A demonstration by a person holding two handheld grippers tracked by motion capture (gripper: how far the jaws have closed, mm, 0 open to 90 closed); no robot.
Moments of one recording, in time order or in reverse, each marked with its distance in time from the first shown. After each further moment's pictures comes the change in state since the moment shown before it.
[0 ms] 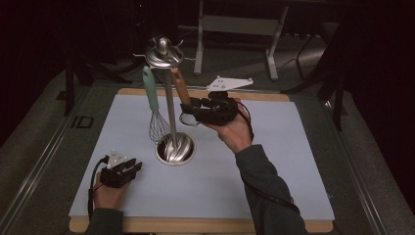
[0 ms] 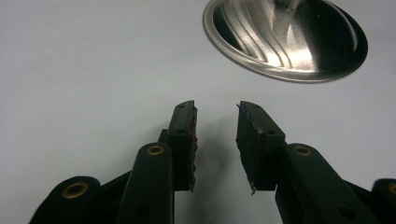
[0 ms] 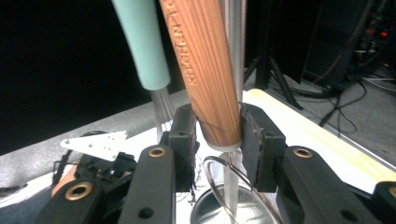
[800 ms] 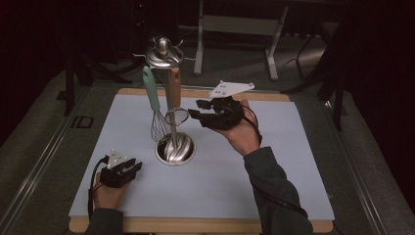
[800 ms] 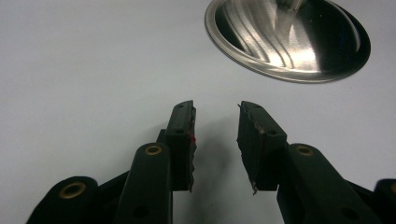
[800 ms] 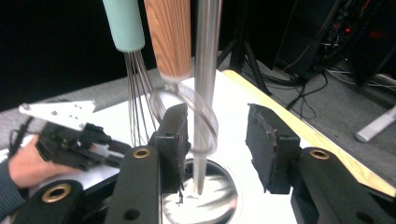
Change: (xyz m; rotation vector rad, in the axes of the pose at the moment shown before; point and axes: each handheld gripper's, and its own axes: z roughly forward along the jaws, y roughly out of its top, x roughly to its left) left arm 0.000 0.000 0.000 0.000 0.006 -0.002; right arm 0.001 -0.009 -0.012 0.088 -0.103 -0.095
